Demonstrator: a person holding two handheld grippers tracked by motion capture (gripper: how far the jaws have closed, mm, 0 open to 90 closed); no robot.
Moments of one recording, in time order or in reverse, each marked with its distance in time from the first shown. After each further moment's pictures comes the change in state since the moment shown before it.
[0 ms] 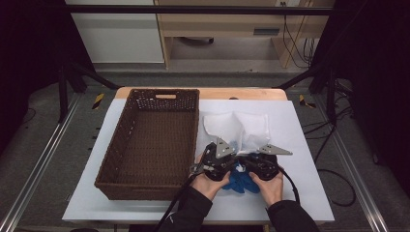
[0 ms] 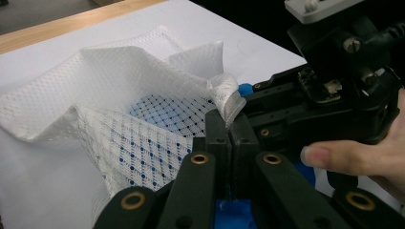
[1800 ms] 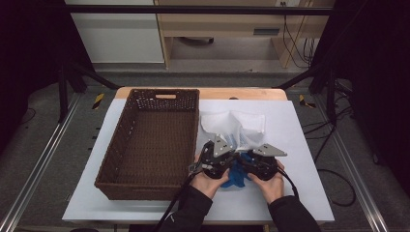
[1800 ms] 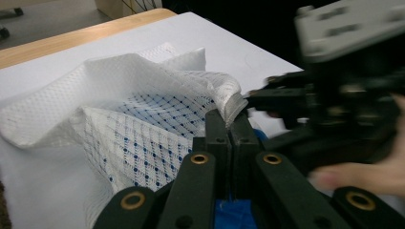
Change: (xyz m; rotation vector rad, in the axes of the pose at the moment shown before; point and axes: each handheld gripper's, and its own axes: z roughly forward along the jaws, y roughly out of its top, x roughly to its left) left arm 0.005 0.002 -0.003 -0.057 0.028 -0.017; right arm 0.001 0.000 0.003 0.007 -0.130 -0.182
